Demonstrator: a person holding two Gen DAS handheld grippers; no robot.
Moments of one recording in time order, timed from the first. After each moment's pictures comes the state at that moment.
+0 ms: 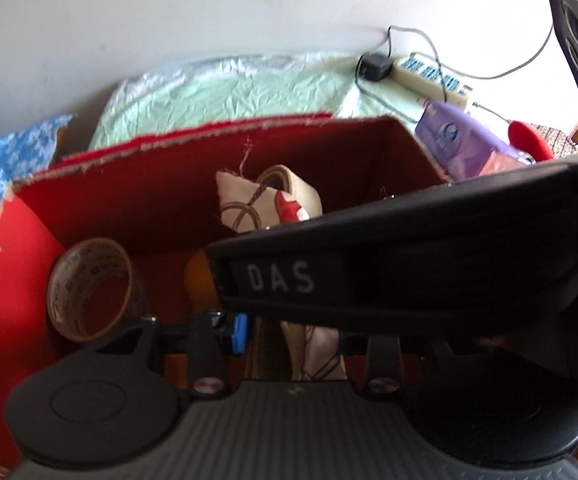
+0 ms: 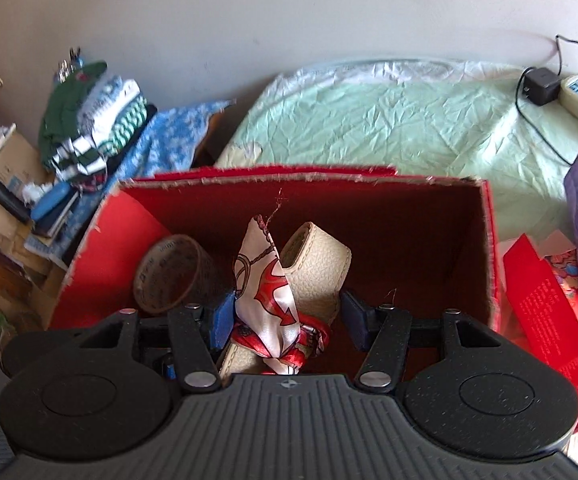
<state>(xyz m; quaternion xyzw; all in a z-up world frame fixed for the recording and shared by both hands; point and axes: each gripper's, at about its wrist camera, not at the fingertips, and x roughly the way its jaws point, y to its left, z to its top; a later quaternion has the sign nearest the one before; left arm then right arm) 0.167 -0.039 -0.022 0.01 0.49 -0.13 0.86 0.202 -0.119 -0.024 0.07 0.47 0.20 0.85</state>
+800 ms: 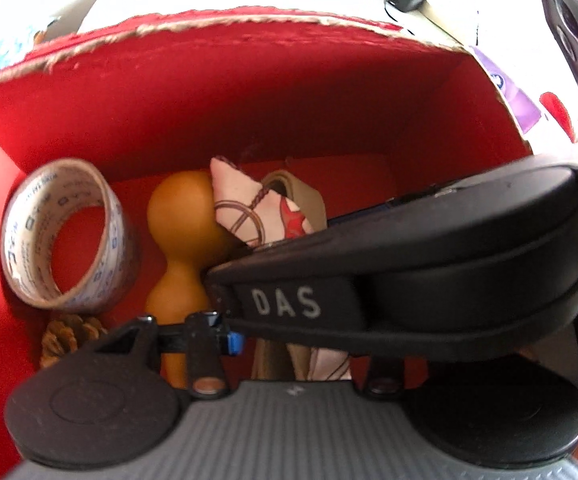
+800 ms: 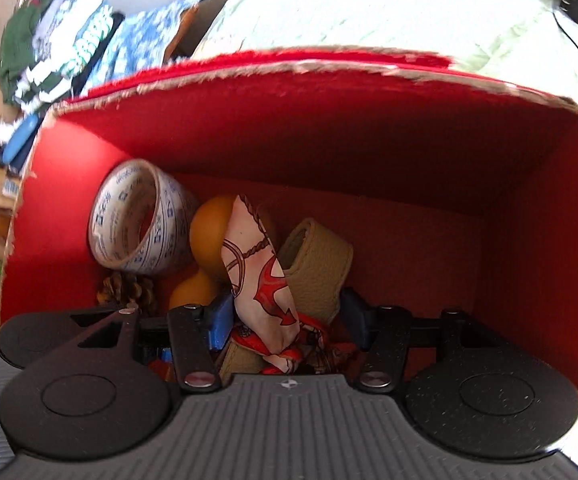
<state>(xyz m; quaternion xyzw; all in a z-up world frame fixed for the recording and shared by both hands) 0.193 -0.013 -0.062 -0.05 0.59 -0.13 0.80 0.235 -0.100 -0.060 0.04 0.61 0.20 0.76</state>
